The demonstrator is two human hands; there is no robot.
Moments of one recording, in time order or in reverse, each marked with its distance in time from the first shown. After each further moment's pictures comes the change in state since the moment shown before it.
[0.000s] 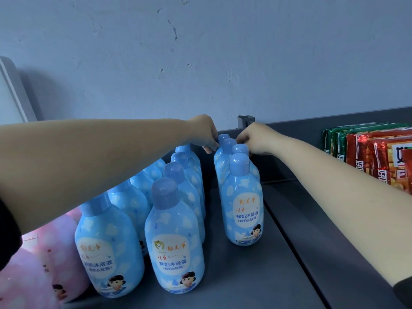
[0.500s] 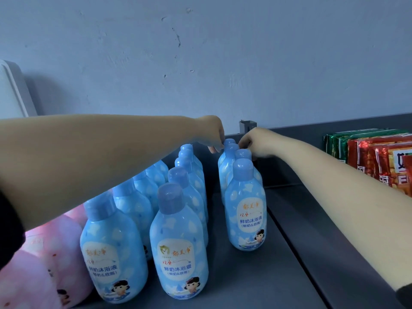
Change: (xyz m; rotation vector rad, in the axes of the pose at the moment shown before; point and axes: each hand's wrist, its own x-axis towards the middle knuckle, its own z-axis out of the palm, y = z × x) left_hand -0.001 0.011 -0.008 0.109 -0.016 0.057; right_hand 0.000 -0.004 -0.008 -0.092 -0.040 0.039
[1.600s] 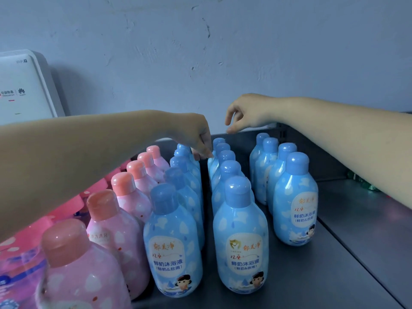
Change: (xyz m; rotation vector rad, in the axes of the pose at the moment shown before) left_hand -0.057 -0.086 -0.033 0.140 -0.166 0.057; right_hand 0.025 -0.101 -0.011 -0.242 -0.001 -0.279
